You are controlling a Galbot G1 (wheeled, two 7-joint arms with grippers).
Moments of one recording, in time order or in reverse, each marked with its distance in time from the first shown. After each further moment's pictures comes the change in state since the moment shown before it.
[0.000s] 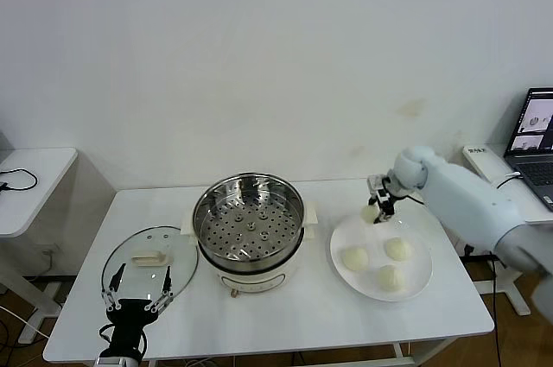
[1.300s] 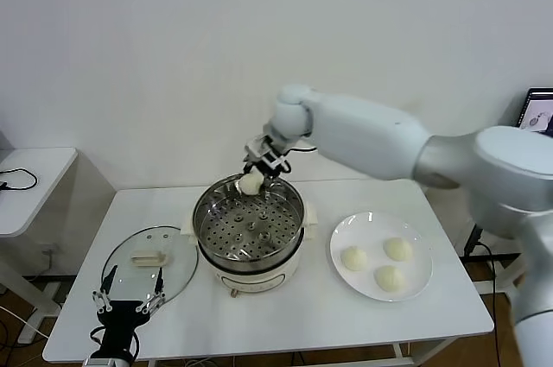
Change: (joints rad) left arm 0.019 0.015 -0.037 -0.011 -0.053 0.013 0.005; right arm 0.337 0.499 -0.389 -0.016 0.231 0.255 0.098
